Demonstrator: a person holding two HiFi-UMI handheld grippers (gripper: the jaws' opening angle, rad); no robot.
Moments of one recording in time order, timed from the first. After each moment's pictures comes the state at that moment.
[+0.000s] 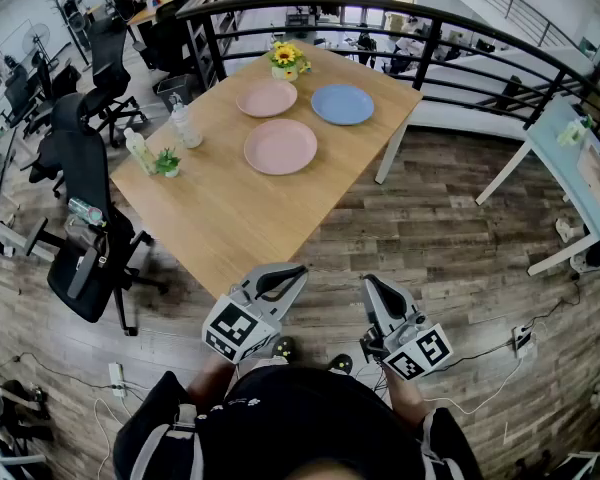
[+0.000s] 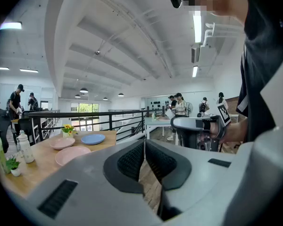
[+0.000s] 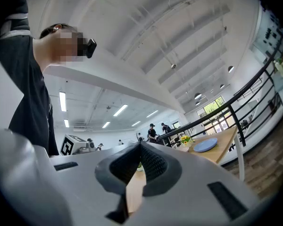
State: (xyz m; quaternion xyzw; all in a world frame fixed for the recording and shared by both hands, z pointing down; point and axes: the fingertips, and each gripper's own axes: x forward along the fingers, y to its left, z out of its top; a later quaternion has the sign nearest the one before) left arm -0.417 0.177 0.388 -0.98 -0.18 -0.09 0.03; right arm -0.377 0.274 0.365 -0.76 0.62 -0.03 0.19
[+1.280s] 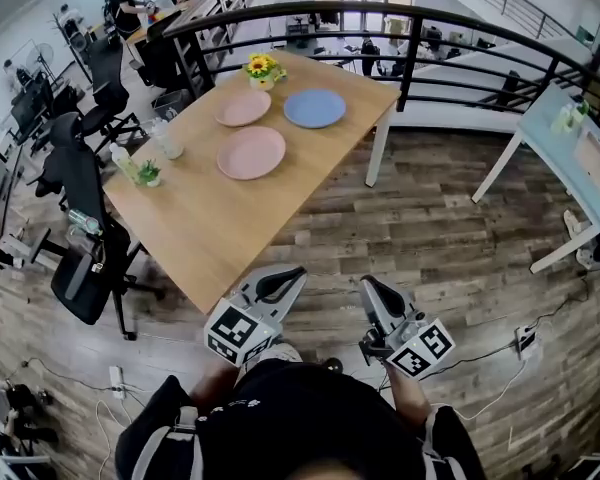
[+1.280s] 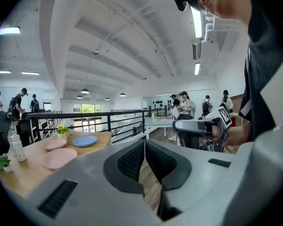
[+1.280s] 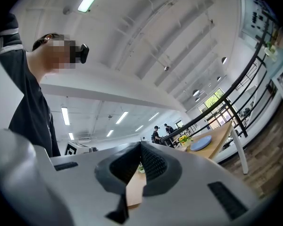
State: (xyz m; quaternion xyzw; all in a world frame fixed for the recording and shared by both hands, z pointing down) left arm -0.365 0.285 0.391 -0.98 -0.16 -0.09 0.03; right arm -0.325 0.384 0.378 -0.73 0.63 -0.04 0.25
